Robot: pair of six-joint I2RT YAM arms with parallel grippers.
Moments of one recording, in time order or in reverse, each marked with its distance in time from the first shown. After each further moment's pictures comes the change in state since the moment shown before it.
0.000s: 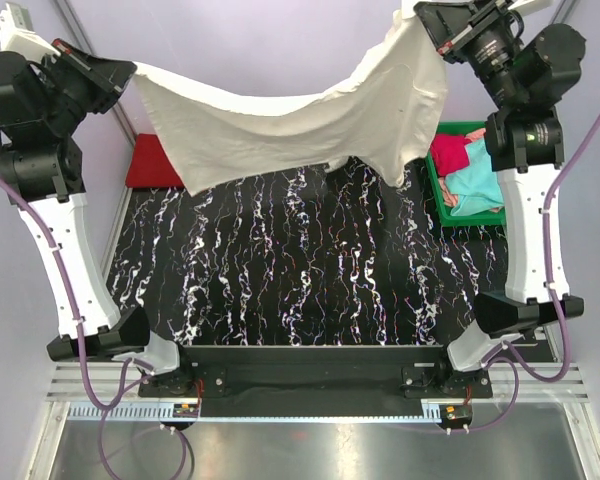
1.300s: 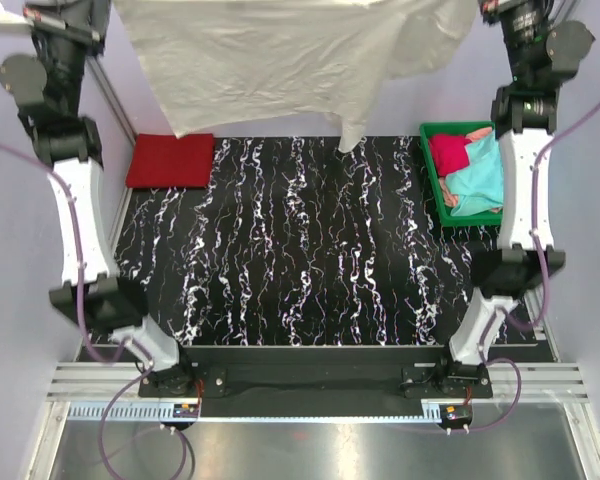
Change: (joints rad) left arm 0.029 0.245 -0.059 0.938 -0.075 -0.544; right arm -0.195 0.350 0.243 0.468 0.068 0.390
